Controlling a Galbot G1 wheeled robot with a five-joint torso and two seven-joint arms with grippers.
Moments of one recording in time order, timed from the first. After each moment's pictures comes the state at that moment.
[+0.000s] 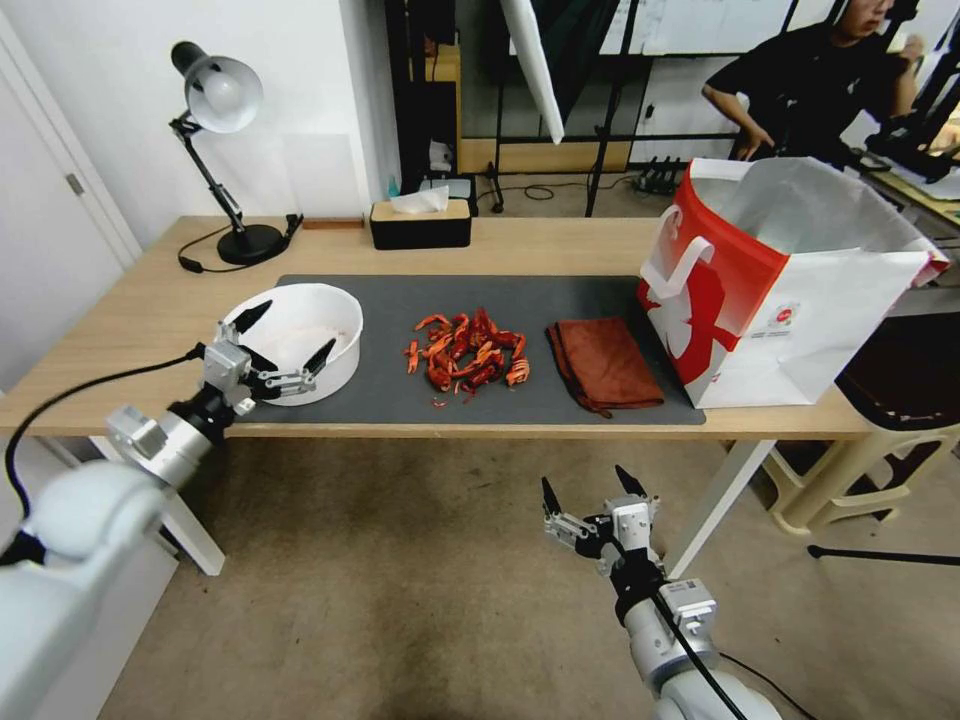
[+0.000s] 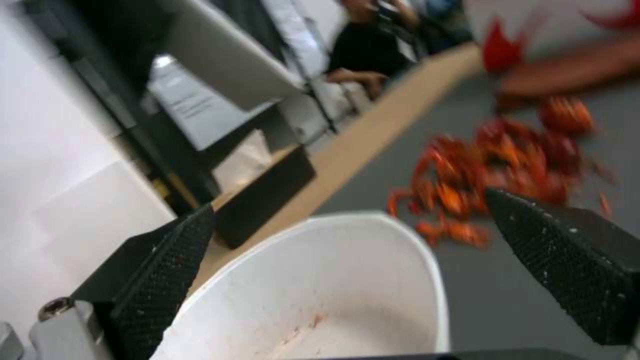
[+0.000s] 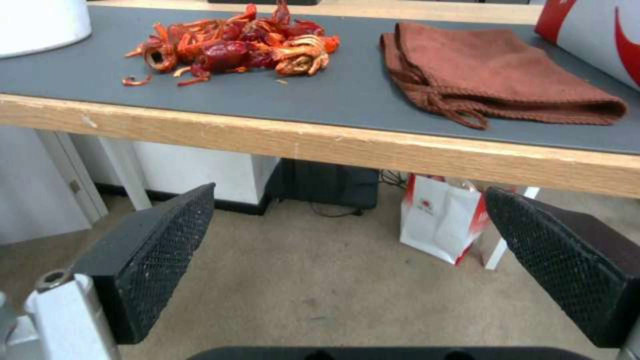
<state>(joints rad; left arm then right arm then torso) 1.17 -0.64 -0.56 -1.73 -0.48 -0.22 0.57 -1.72 1.53 0.39 2.20 -0.08 -0.16 -0.07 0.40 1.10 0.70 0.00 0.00</state>
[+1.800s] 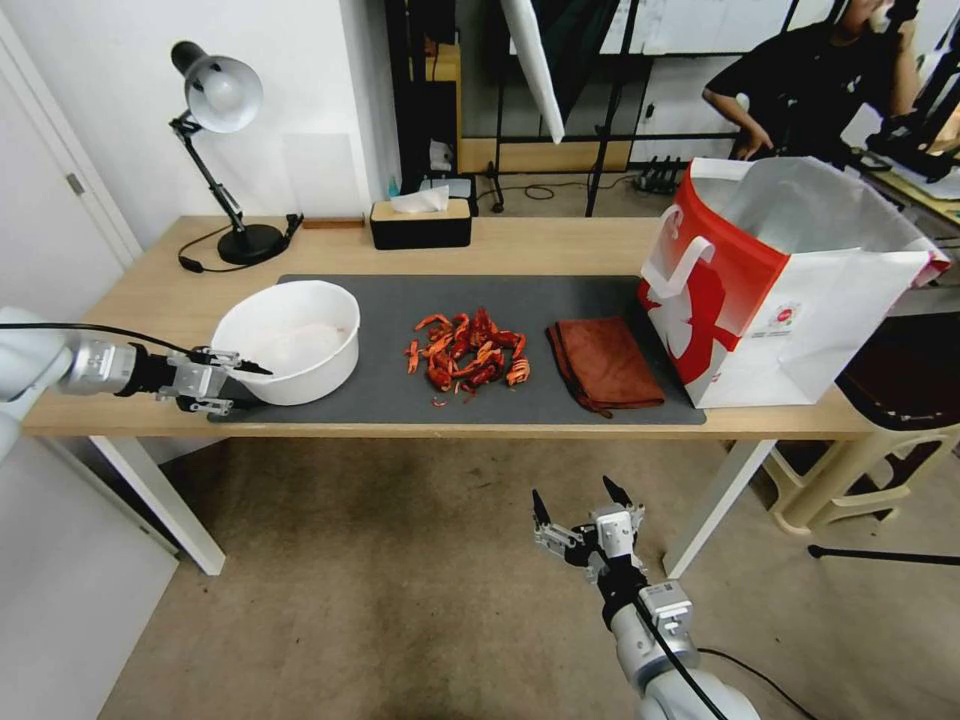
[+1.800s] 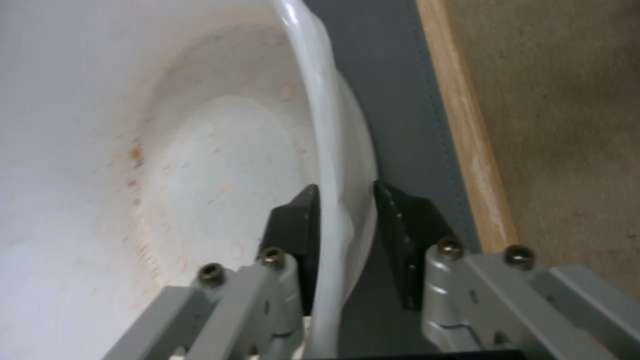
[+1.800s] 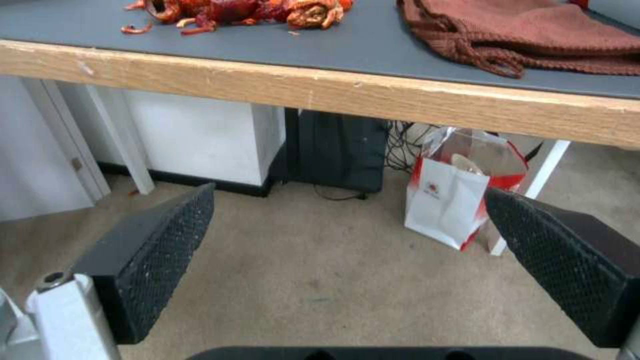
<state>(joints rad) 0.65 -0.52 -0.28 -1.41 0.01 -0.36 1.20 -1.71 1.52 0.37 2.14 -0.09 -0.15 -0.07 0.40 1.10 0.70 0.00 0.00</state>
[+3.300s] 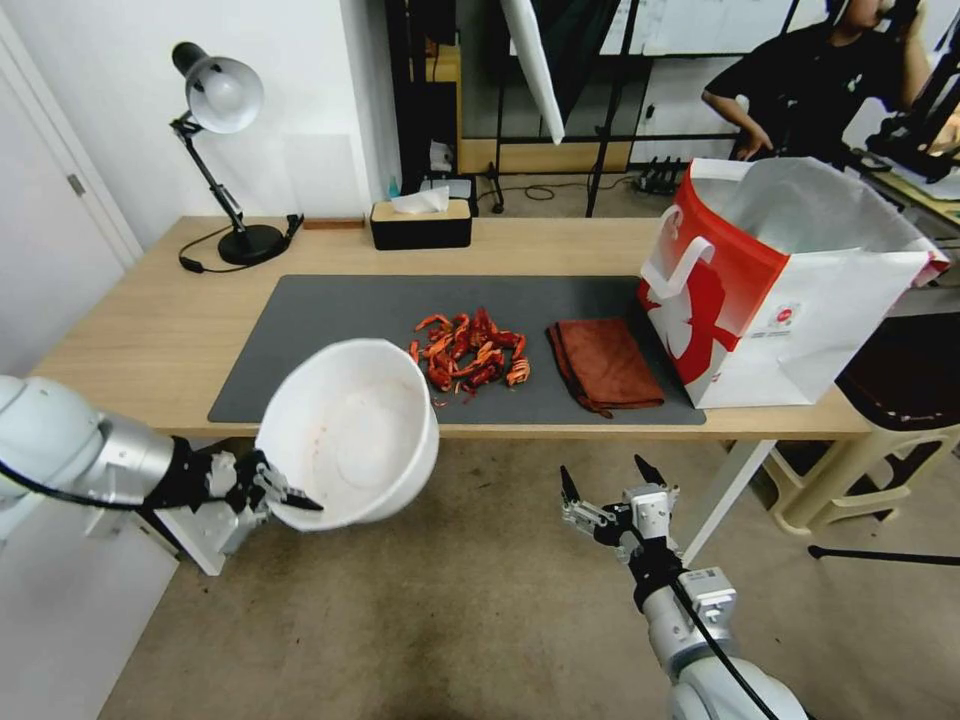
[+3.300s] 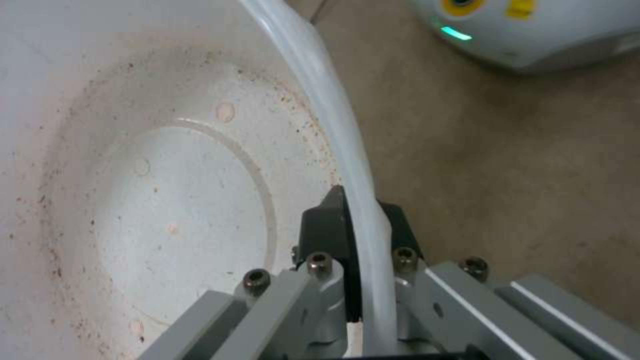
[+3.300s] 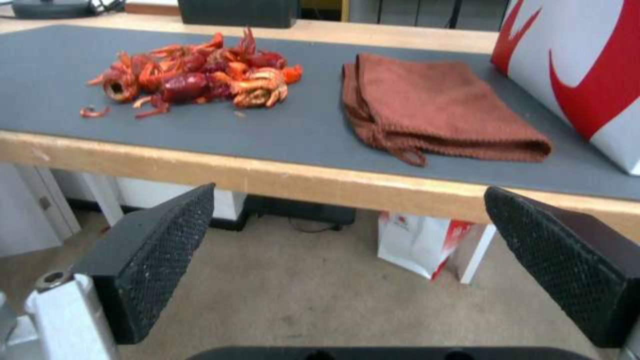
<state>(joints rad) 1.27 -0.46 -0.64 -2.06 0.06 -0.59 1.33 -1.71 1.51 0.44 2.23 -0.05 -0.17 -0.06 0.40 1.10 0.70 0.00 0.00</state>
